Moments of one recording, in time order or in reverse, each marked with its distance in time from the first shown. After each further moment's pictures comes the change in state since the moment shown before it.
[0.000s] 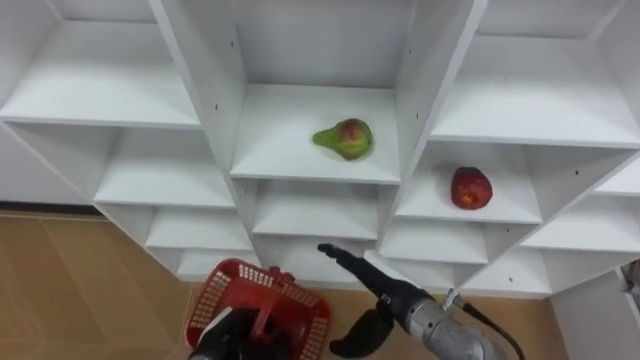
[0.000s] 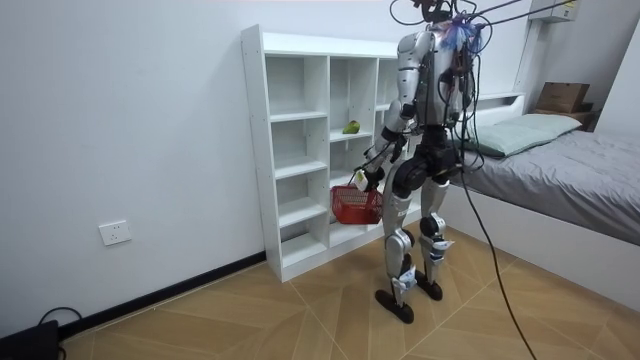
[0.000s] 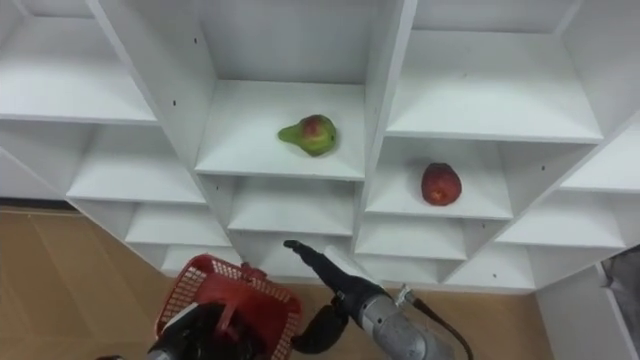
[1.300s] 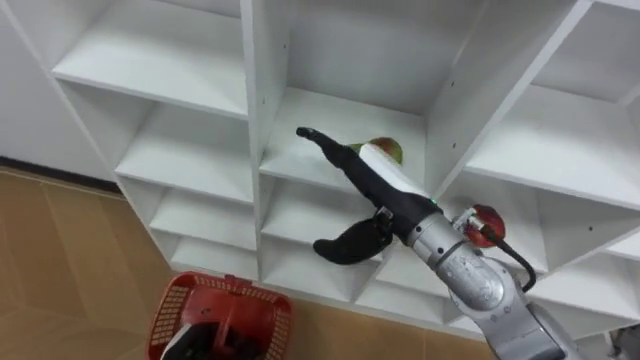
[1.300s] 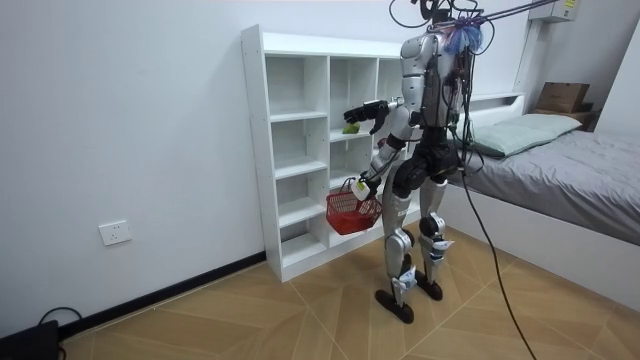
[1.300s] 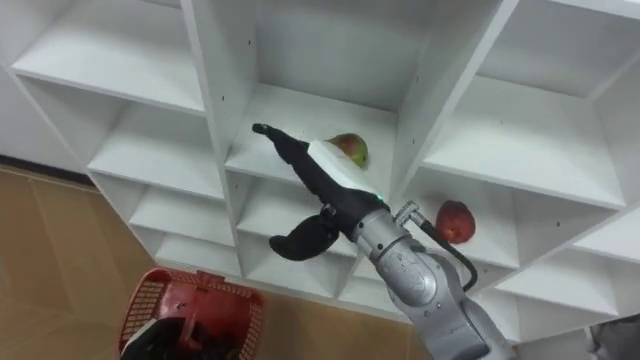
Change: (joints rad) left arm 0.030 0.035 0.149 0.032 0.093 0.001 0.050; right arm -0.145 -0.054 -0.077 -0.348 -0.014 -0.013 -0.047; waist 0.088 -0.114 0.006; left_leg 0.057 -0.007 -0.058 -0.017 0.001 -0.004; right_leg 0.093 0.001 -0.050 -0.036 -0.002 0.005
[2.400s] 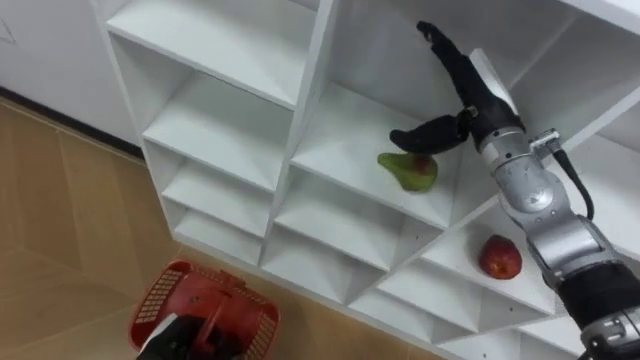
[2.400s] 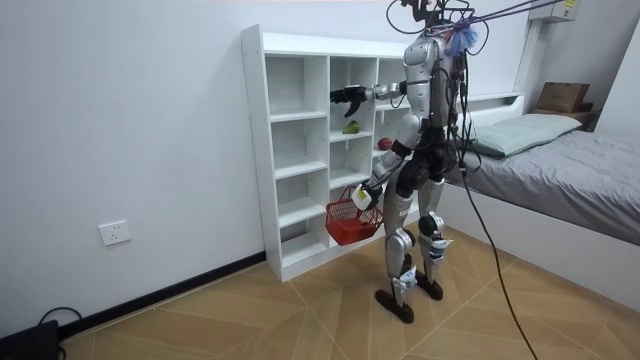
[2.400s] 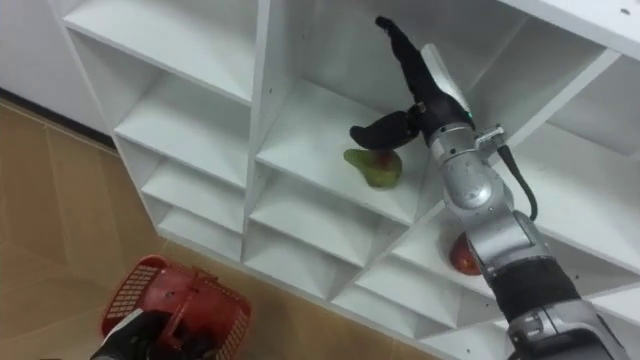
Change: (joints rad) left arm 0.007 0.072 -0.002 -0.106 0.168 0.088 -0.031; right arm -0.337 -0.118 -0.115 0.507 0.233 -0.005 -0.252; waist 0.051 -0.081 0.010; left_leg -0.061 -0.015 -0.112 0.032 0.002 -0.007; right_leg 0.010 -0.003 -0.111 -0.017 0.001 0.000
